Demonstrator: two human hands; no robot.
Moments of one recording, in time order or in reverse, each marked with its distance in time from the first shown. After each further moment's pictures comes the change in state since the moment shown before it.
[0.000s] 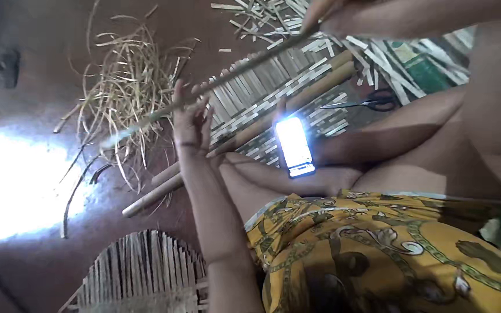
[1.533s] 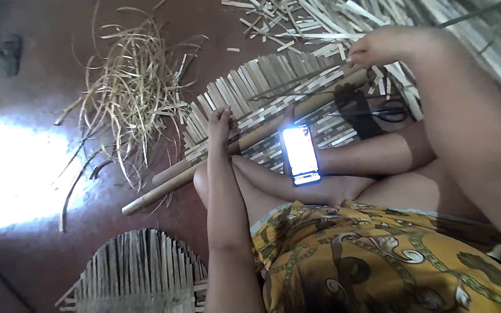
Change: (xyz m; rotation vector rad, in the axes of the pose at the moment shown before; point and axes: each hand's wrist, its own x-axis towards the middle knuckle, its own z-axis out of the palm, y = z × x) left_hand 0.043 -0.081 -0.009 0.500 0.110 -0.267; right_hand 0.000 0.167 0.040 -0.367 -0.455 0.652
